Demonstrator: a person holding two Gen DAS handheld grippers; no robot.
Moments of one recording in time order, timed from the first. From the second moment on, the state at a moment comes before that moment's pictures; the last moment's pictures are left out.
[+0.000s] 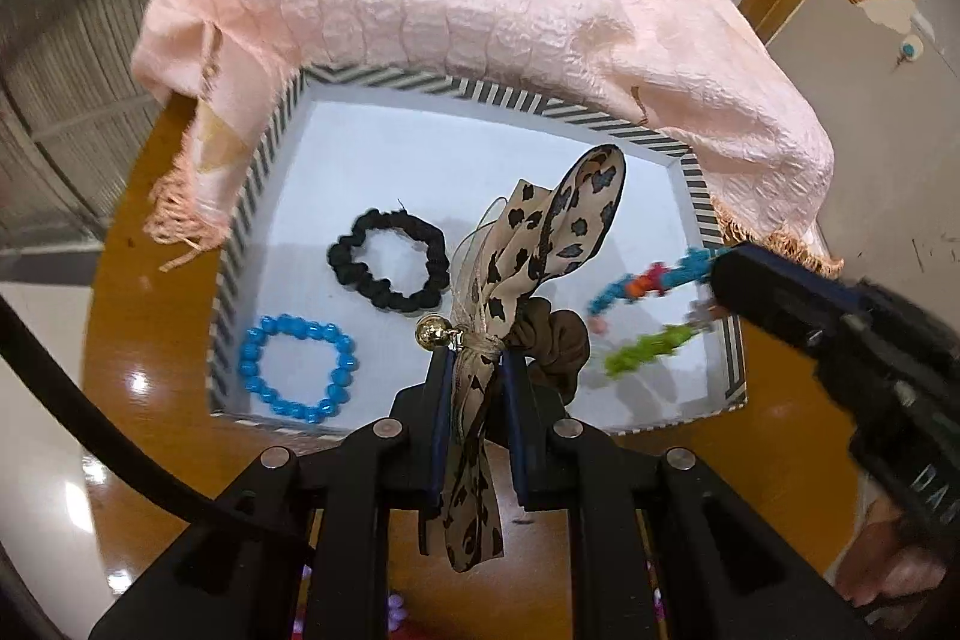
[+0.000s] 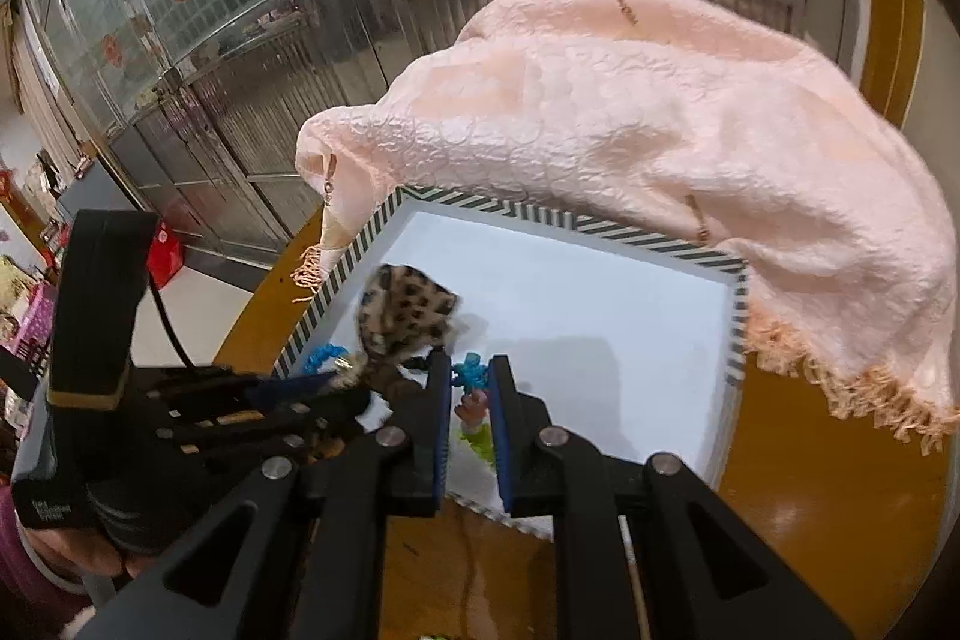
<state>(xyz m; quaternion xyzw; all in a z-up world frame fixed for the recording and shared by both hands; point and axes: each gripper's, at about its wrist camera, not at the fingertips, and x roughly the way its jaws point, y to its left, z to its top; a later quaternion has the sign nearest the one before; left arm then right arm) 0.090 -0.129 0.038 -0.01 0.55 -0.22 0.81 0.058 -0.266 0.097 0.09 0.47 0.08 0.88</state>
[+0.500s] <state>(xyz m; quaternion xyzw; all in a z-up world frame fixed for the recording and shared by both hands) 0.111 -0.126 -0.014 -0.01 0.59 -0.17 0.79 0.057 -0.316 -0.004 0.13 0.56 0.02 0.82</state>
